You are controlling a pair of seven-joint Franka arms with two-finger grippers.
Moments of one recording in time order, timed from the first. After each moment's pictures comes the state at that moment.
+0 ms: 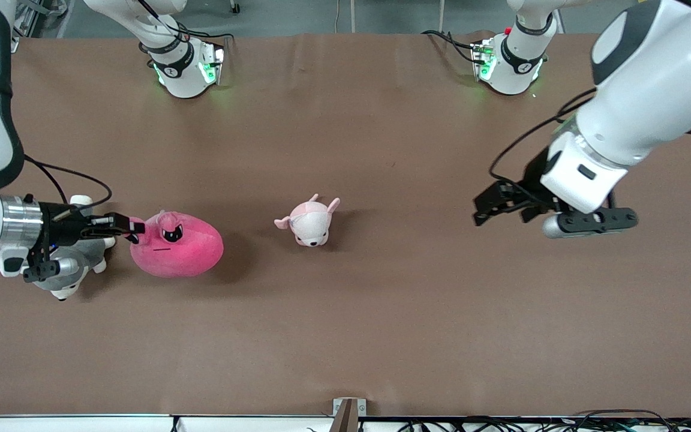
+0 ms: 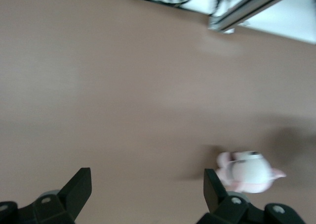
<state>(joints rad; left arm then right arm) 0.21 0.34 -0.65 -1.29 0.07 1.75 -0.51 -0.04 0.45 -0.04 -1.43 0.57 1.56 -0.24</state>
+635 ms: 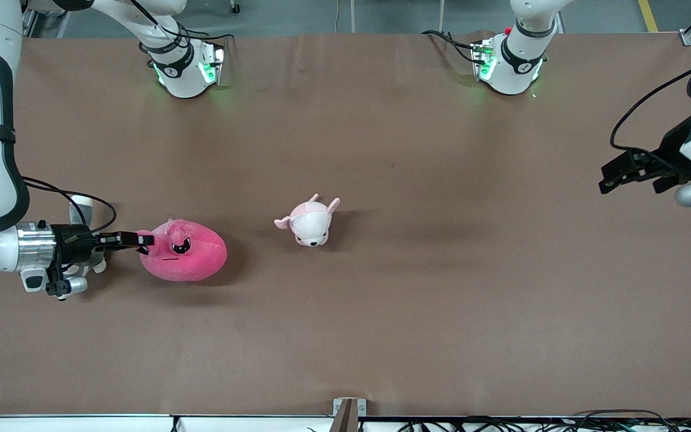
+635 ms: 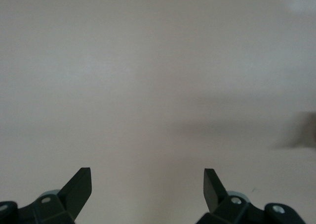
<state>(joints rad) 0.54 0.10 -0.65 -1.49 0.04 1.60 -0.10 -0.08 0.55 -0.04 -1.42 0.63 1.56 -0.27</state>
